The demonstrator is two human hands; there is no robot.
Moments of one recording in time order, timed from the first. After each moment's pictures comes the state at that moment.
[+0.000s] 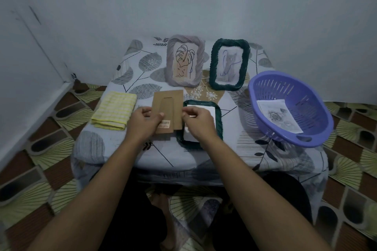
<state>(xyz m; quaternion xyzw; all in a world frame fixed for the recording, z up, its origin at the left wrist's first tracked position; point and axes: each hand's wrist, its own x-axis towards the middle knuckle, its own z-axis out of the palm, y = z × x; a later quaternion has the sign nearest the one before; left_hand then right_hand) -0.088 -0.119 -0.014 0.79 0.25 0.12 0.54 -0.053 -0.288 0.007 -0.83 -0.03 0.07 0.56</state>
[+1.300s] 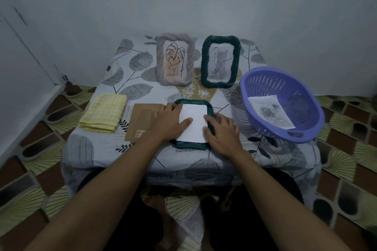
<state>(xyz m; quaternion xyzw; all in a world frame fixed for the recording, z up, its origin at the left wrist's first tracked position) -0.042 -0.185 -0.019 0.98 0.00 -0.02 0.18 -0.048 -0.390 -0.035 -0.97 -0.13 0.02 0.21</state>
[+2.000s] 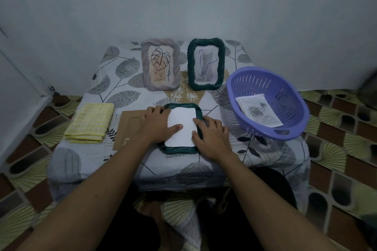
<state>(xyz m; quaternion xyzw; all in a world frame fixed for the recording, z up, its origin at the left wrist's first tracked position) -0.028 -0.183 -0.019 1.00 -0.01 -0.03 0.09 -0.049 -0.387 -0.038 -0.97 -0.13 0.00 0.18</state>
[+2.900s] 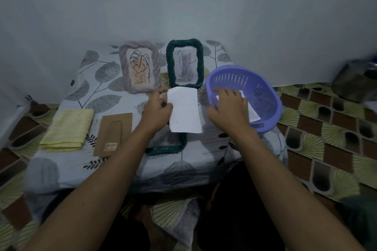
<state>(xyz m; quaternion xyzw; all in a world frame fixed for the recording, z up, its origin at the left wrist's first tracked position) -0.027 -0.247 0.027 0.81 0.04 0.05 0.59 -0.044 -0.453 0.059 -0.98 -0.04 -0.12 0.18</state>
